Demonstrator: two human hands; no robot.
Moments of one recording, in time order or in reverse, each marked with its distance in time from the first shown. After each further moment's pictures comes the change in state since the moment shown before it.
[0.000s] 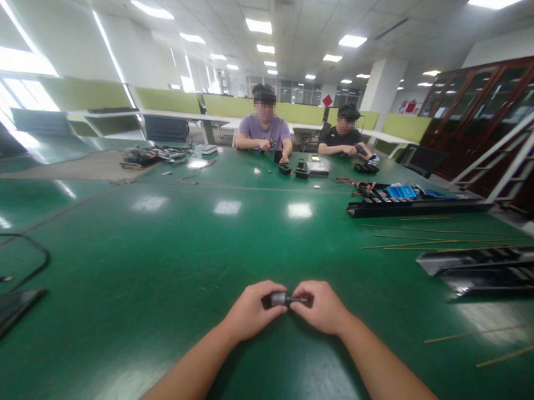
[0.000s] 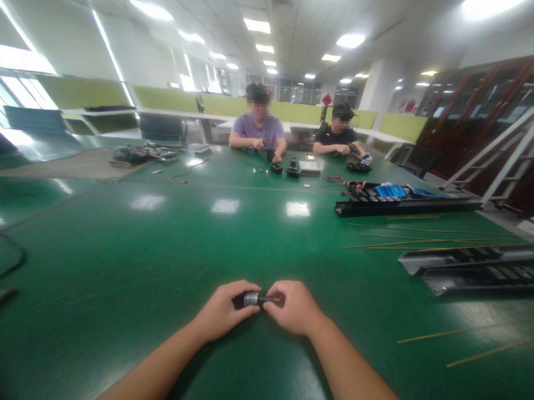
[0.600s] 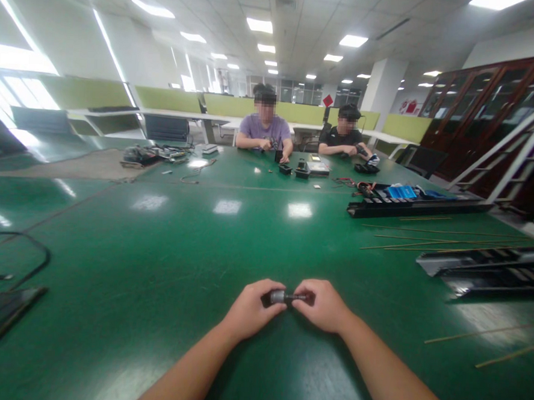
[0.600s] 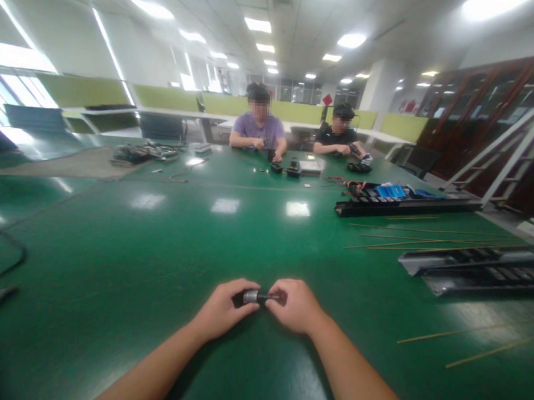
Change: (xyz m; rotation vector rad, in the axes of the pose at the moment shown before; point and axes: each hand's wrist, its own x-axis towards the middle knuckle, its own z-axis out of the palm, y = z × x) left_hand 0.001 0.001 0.000 0.008 0.028 -0.025; right_hand 0.000 0.003 -0.001 -0.016 0.013 0.012
